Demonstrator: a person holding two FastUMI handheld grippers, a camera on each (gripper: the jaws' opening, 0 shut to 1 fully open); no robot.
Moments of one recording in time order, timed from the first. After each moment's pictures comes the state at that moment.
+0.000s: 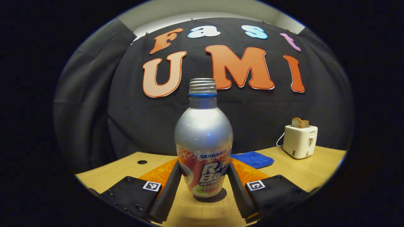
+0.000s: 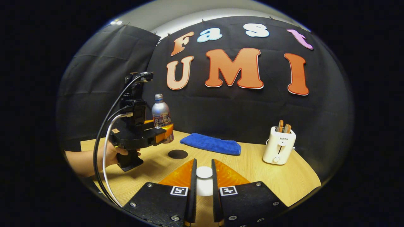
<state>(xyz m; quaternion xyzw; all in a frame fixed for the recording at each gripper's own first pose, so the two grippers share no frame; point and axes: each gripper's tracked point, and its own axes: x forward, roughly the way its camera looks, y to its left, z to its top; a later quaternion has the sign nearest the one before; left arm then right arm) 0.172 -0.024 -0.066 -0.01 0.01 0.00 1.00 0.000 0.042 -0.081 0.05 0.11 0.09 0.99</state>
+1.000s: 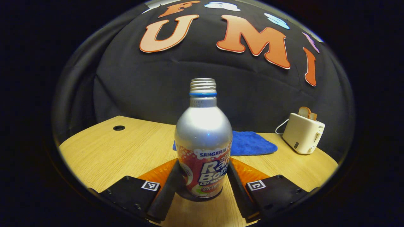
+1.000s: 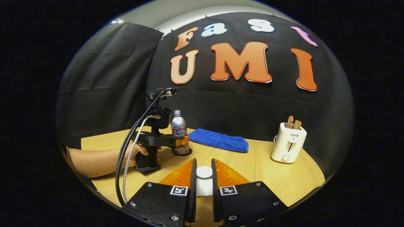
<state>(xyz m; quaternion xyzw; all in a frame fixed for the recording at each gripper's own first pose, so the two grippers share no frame) 0.228 -0.044 -0.163 -0.07 0.14 -0.03 0.99 0.021 0.064 -0.103 0.05 0.13 0.12 0.98</state>
